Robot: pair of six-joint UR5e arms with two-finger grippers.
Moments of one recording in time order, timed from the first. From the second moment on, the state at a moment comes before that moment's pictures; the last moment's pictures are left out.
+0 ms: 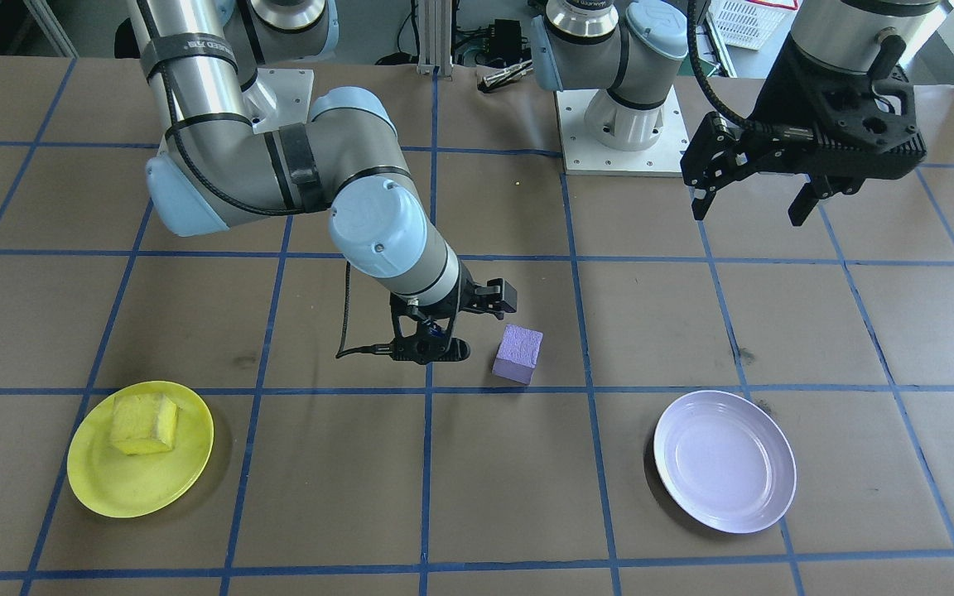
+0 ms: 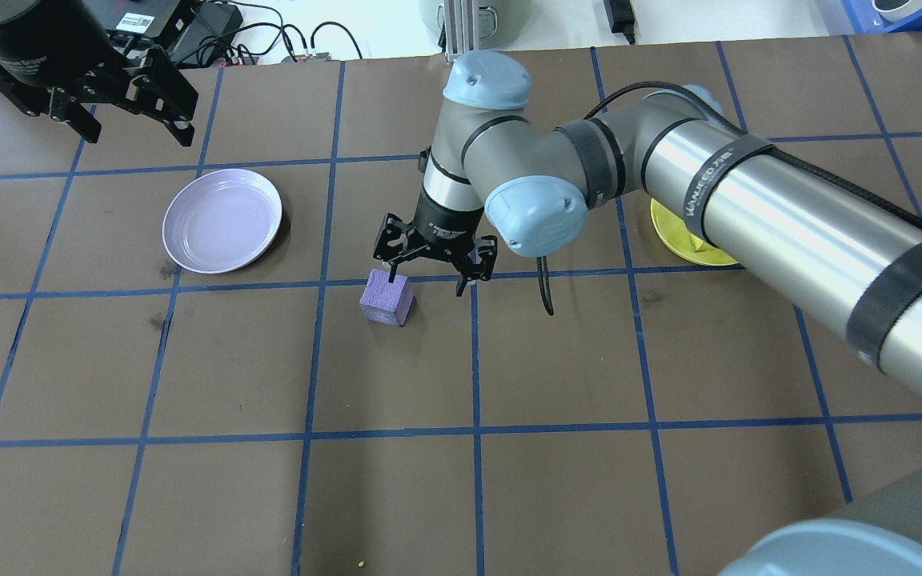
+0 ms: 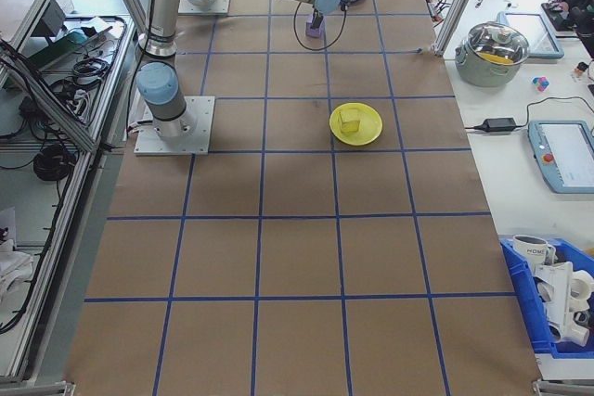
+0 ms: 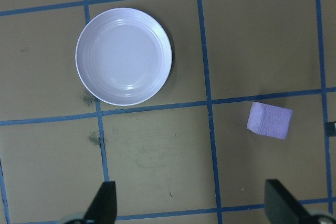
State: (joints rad) left arm -1.47 -1.58 -1.45 -1.58 1.60 0.18; right arm 1.90 -1.14 1.58 -1.90 -1.20 0.41
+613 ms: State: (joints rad) left arm -1.64 -1.71 -1.45 -1.53 1.51 0.21; right arm 1.69 -1.26 1.57 -1.70 -1.46 -0.09
